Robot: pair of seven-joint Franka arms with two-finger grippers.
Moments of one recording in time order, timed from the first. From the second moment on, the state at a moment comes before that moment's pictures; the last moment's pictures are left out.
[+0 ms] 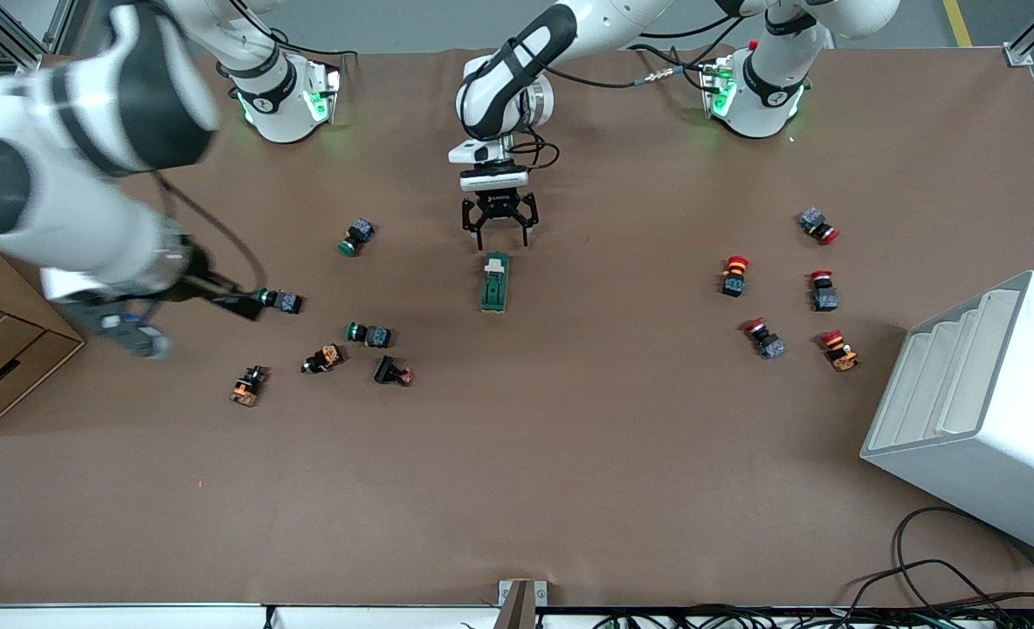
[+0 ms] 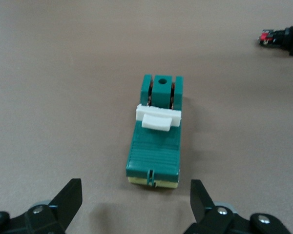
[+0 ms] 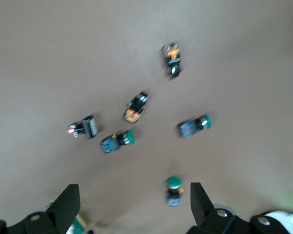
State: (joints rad) left arm -0.94 0.74 -0.36 -1.86 1.48 2.10 -2.38; right arm 0.28 0.24 0.02 -1.54 0.02 1.65 0.89
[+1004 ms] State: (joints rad) left arm -0.96 0.83 -0.36 -1.82 1.66 2.00 -2.51; right arm 0.67 0.40 0.03 -1.78 0.17 2.14 1.61
